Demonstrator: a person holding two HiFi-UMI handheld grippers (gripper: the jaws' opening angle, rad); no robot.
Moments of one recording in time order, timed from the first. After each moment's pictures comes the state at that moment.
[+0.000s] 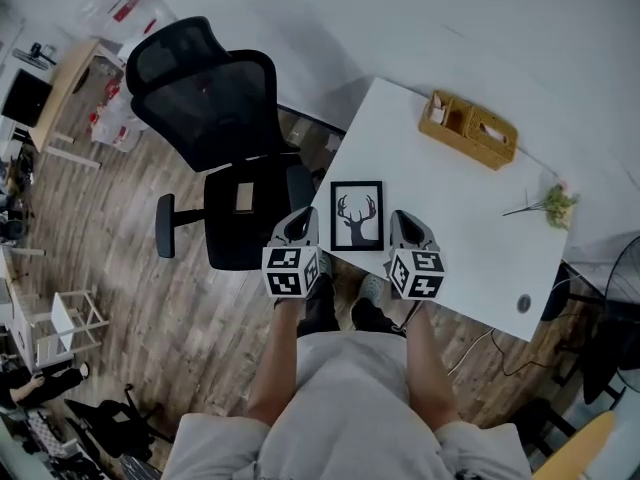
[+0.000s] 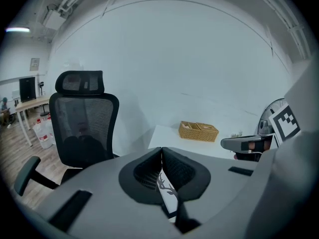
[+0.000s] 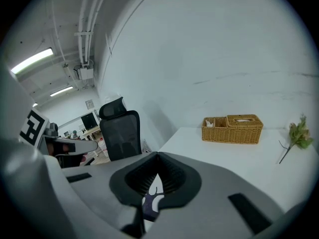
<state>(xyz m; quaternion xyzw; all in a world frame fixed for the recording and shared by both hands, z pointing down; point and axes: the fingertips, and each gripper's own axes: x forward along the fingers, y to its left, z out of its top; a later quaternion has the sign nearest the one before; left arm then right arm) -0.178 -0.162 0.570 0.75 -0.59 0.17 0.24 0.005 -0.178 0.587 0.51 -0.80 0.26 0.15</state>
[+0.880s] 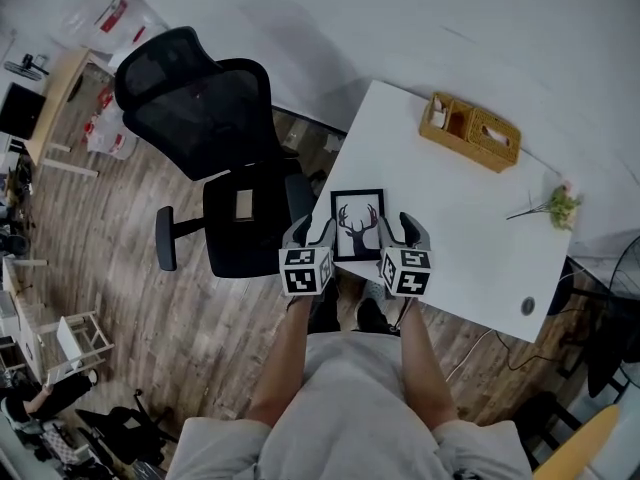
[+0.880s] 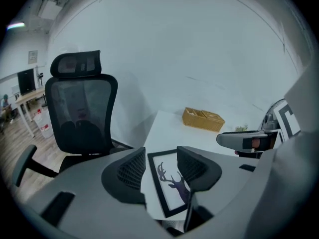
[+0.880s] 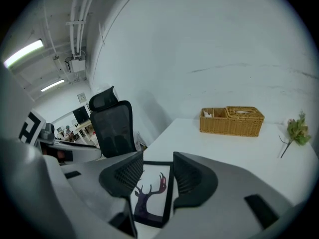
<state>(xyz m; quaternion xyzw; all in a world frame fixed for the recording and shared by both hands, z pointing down) -0.166 -0.185 0.628 0.73 -0.57 0.21 0.30 -0.006 -0.203 0.629 0.53 -0.78 0.28 0.19</state>
